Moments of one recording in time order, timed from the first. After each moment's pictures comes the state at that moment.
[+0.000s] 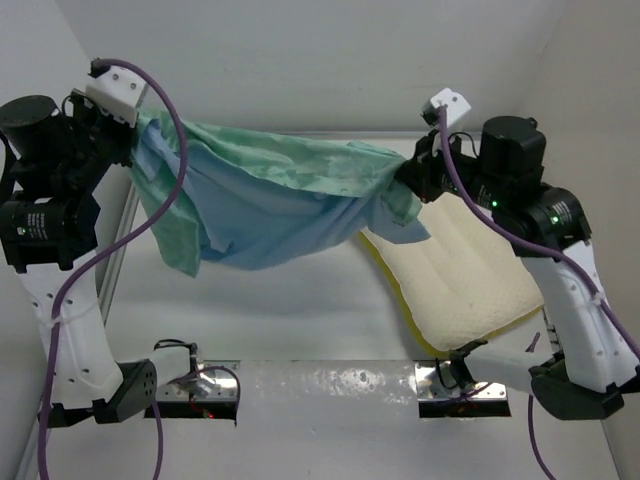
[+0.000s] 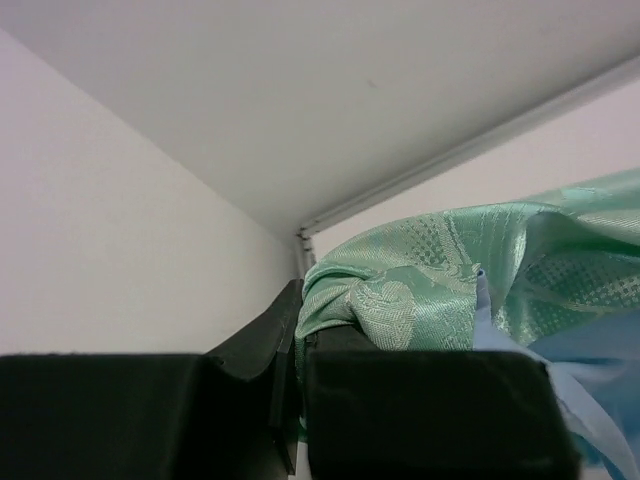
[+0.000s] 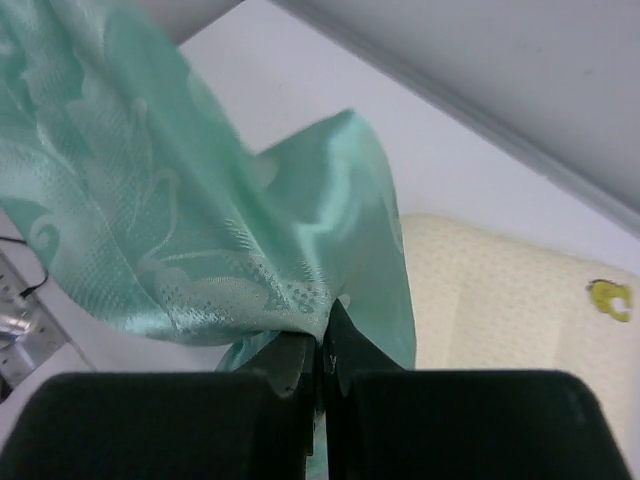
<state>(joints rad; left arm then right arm) 0.10 1.18 2.02 -0.95 0.16 0.53 0.45 1.20 1.67 -0.81 -0.26 -0.08</state>
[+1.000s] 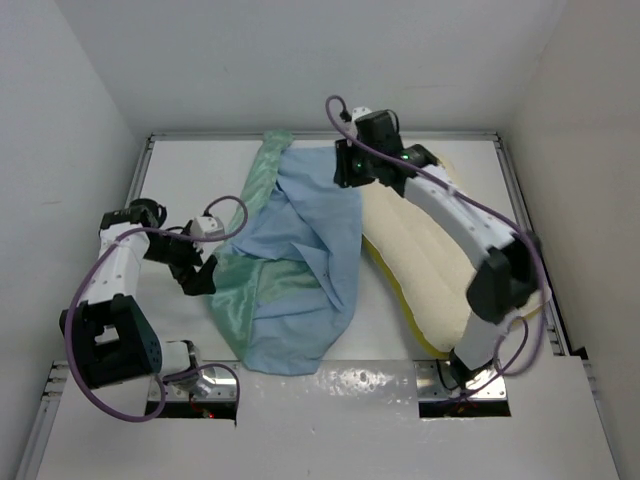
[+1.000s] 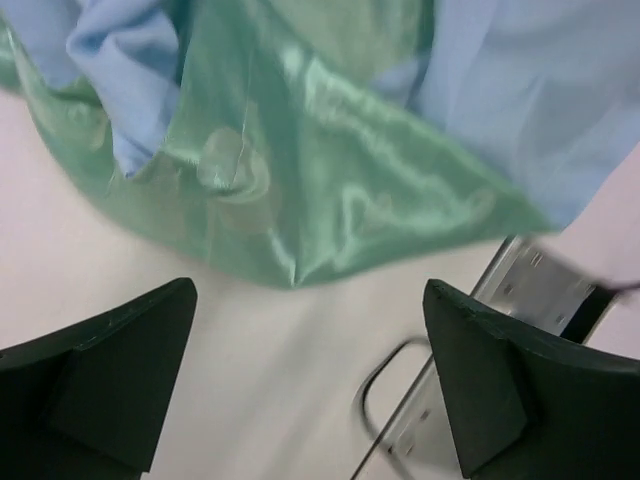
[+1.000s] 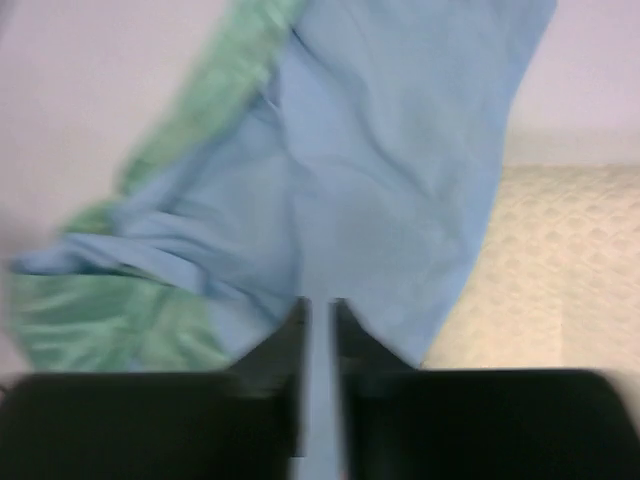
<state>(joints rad) 0.27 1.30 0.99 -1.23 0.70 1.16 0.51 1.84 1.67 -0.58 -0.03 0.21</state>
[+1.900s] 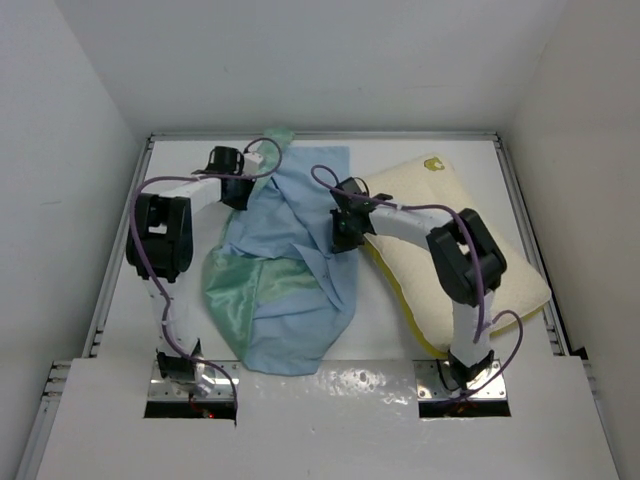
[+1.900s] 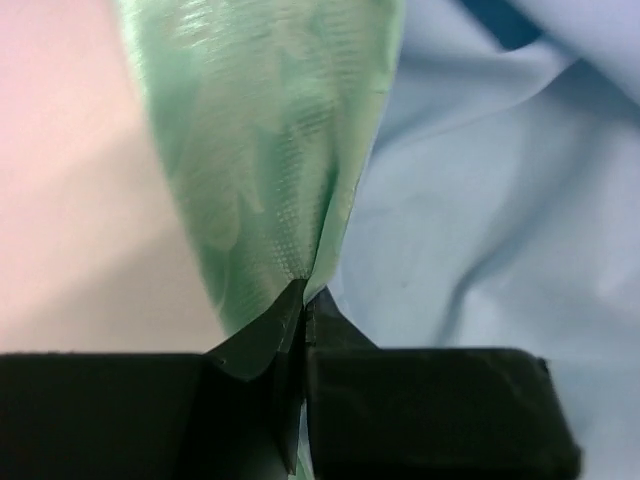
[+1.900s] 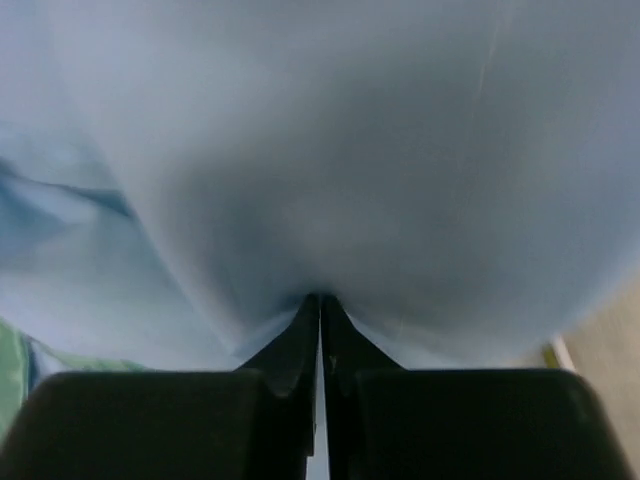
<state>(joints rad) -0.12 2.06 1.43 -0.34 0.11 0.32 0.60 1.91 1.23 -0.40 -0.05 0.55</state>
